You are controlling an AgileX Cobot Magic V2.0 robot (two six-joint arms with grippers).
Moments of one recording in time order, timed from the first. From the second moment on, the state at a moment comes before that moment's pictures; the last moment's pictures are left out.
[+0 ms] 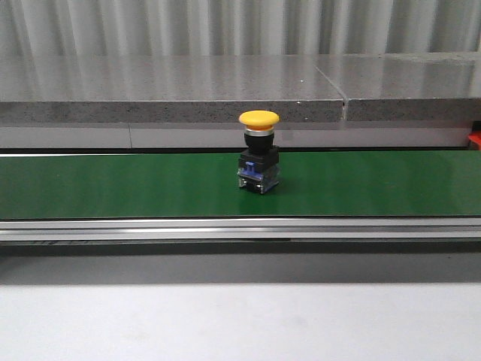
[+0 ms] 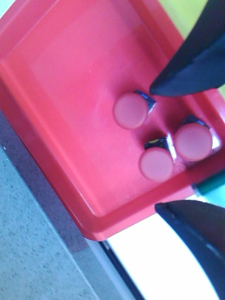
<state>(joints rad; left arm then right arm) -0.08 0.51 -0.60 -0.06 0.76 0.17 -0.50 1.60 -1.34 0.16 0.59 0.10</state>
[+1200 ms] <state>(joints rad) -0.08 0.51 -0.60 -0.06 0.76 0.17 0.12 1.21 -1.05 0.15 0.80 0.01</state>
